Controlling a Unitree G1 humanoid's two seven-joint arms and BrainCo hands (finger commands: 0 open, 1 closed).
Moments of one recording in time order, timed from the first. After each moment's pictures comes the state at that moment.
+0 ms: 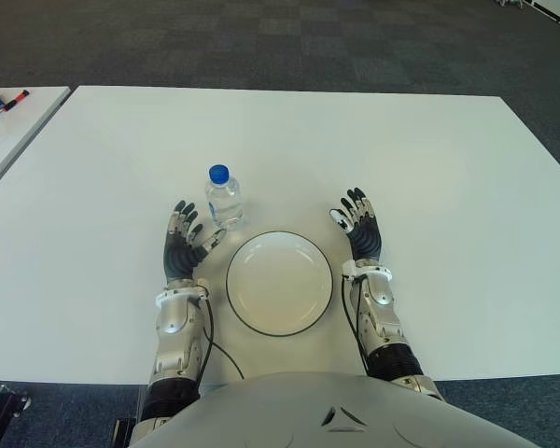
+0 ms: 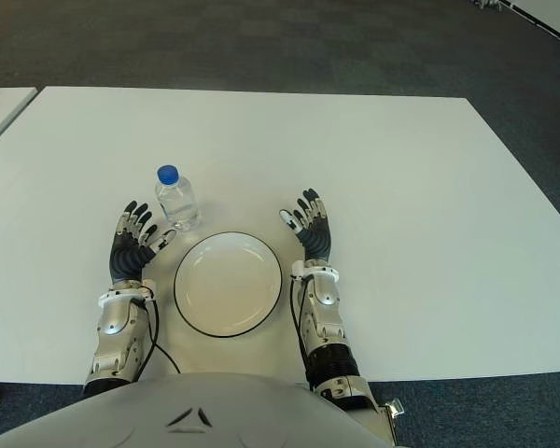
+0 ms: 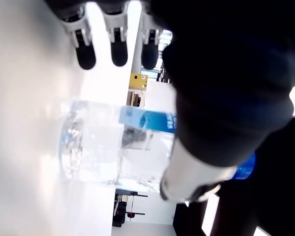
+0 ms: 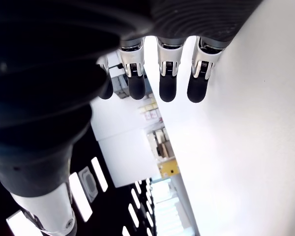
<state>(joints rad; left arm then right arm) 0.23 -0.07 0.10 0.23 -0.11 -0.37 0.06 -0.01 0.06 0.08 0.42 0.28 -0.34 -0.07</state>
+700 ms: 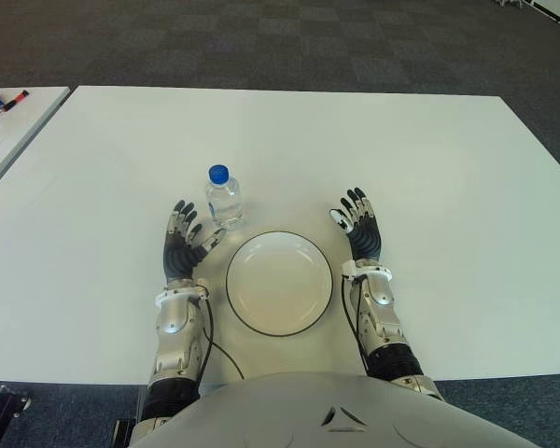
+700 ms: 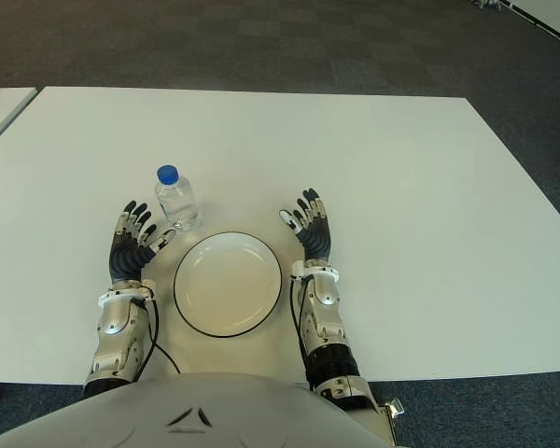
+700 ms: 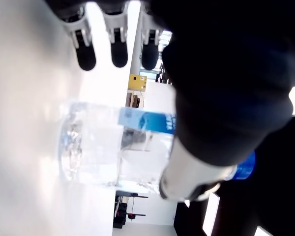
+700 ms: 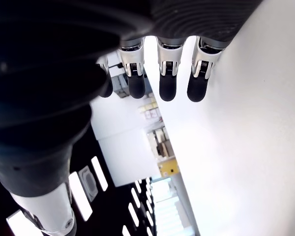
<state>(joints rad) 0.23 -0.07 0.10 0.23 -0.09 -0.38 0.07 -0.01 0.06 0.08 0.43 0.28 -0.34 -0.06</state>
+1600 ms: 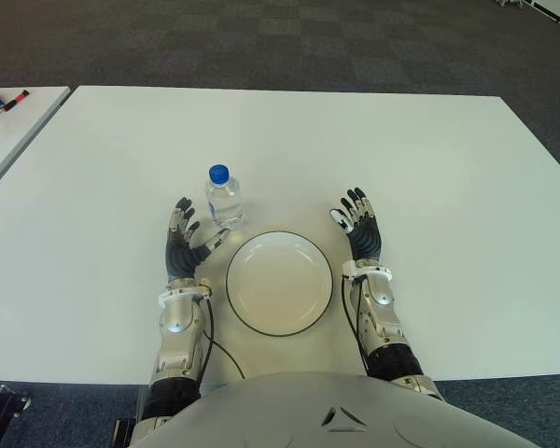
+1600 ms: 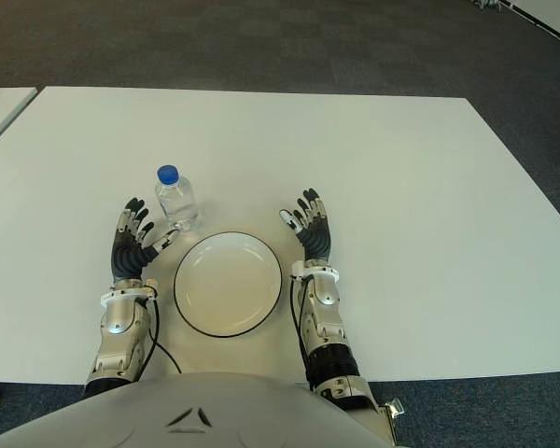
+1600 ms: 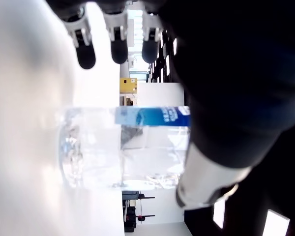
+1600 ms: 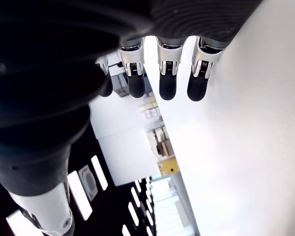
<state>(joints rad) 0.22 -0.06 0.09 0.24 0.07 -0.42 0.15 -0.01 0.06 0.08 0.43 0.28 -0.34 -0.06</state>
